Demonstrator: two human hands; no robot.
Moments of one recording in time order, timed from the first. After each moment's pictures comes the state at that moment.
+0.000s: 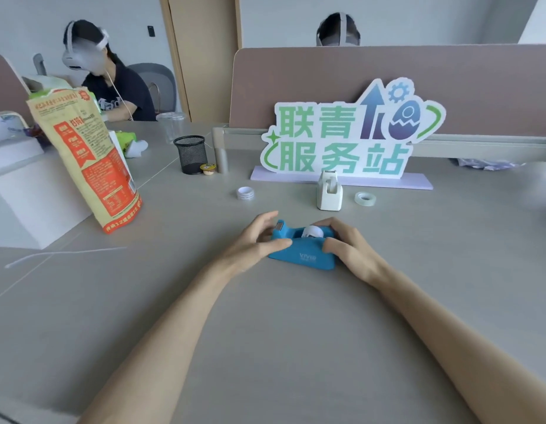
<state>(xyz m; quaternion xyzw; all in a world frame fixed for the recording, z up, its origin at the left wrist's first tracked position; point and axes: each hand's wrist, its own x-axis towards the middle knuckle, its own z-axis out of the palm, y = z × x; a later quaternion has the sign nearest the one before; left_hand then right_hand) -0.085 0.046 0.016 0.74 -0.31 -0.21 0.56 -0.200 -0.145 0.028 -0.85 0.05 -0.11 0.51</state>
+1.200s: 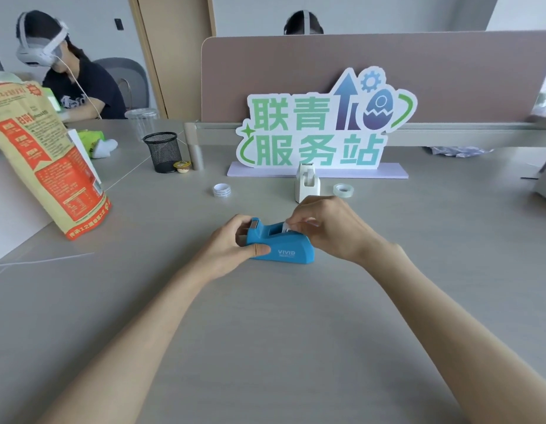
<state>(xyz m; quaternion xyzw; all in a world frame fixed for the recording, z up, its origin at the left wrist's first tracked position) -0.073 0.041 0.001 0.79 -0.33 -0.13 0.51 -0.200 -0.149 0.063 -0.95 -0.09 -0.21 0.21</state>
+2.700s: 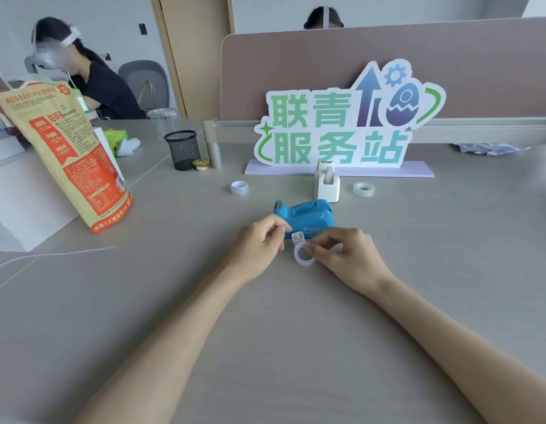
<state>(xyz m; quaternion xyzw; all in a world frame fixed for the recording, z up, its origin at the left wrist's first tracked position) -0.102 0.026 0.008 0.82 -0.34 0.00 0.46 -0.213 -0.132 0.010 -0.89 0.12 -0.21 0.39</state>
